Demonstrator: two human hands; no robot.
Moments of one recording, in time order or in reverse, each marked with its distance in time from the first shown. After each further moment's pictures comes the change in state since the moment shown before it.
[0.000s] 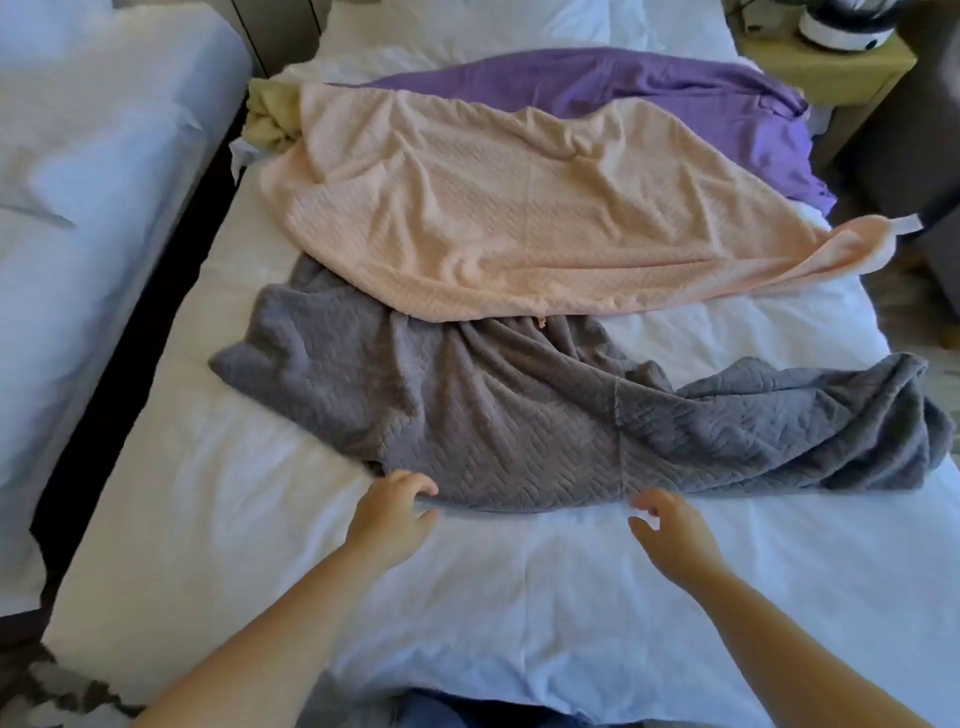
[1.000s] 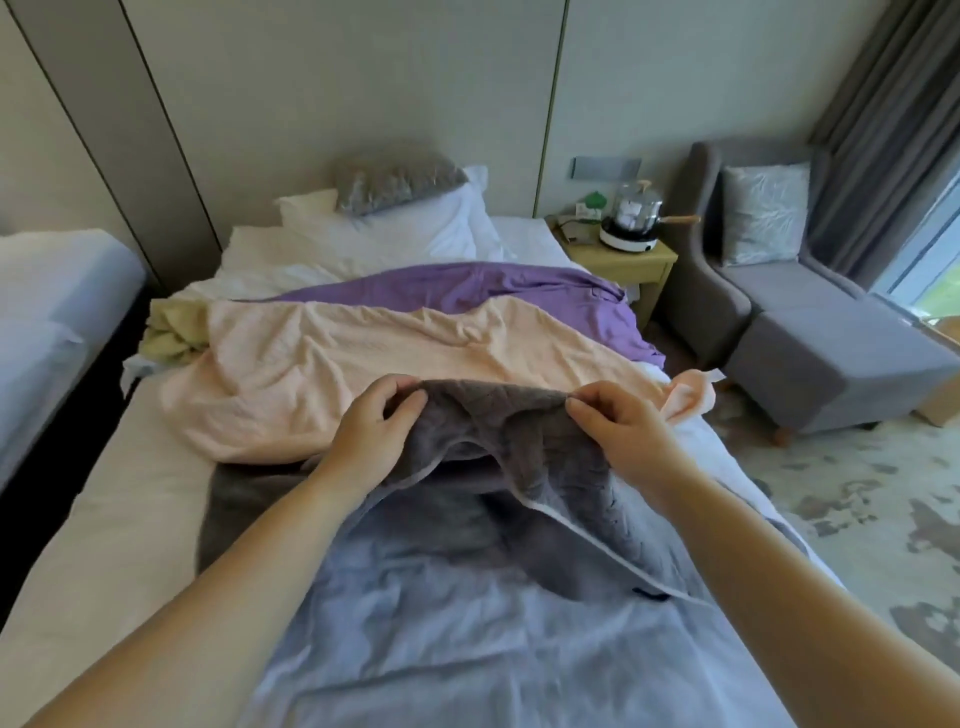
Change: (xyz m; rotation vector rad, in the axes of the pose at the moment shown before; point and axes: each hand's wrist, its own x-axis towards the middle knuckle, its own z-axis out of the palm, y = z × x) left_hand 0.094 0.178 -0.237 -0.672 0.307 0.519; right_hand 0.016 -0.216 -0.208 0.536 0.401 -0.412
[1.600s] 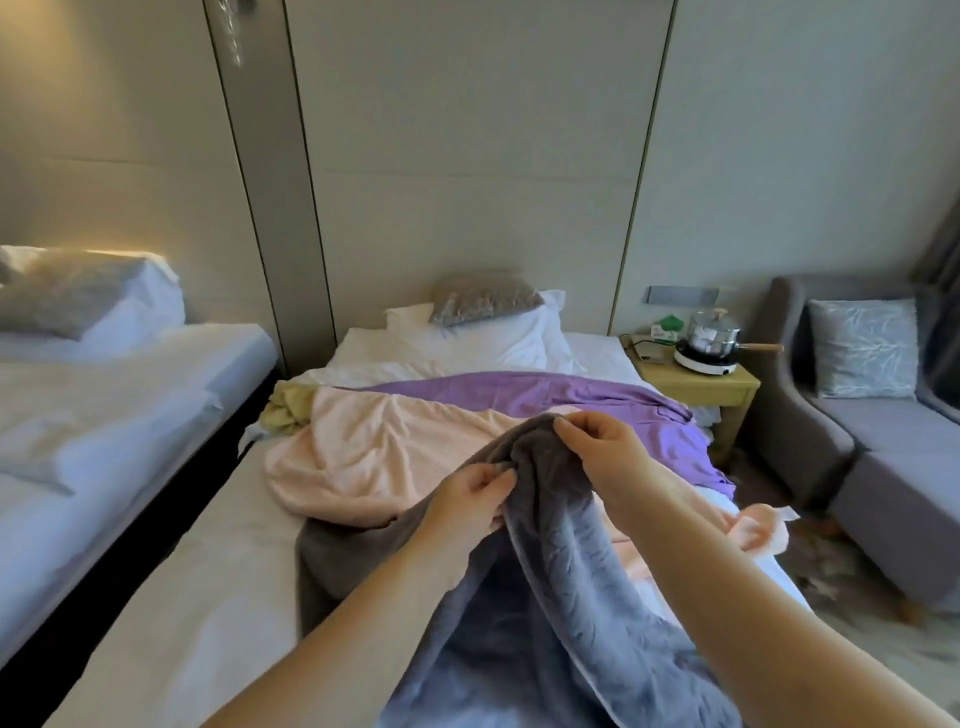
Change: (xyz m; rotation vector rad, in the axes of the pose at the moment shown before) left_hand -0.039 0.095 0.048 -0.475 0.007 -0.275; right_hand 0.042 -0.072 -0.004 0.137 -0.019 -0.083
